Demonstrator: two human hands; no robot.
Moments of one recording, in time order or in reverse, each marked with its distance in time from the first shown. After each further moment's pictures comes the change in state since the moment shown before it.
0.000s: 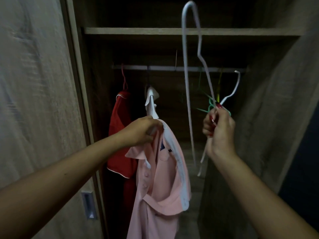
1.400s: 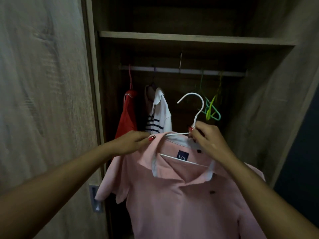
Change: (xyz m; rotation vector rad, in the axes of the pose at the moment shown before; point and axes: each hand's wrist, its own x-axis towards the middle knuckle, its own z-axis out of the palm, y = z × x) left_hand -0.047 -0.047 0.020 -0.126 -0.014 0.065; right_hand -0.011 0.012 -0.017 -0.993 -0.562 -0.405
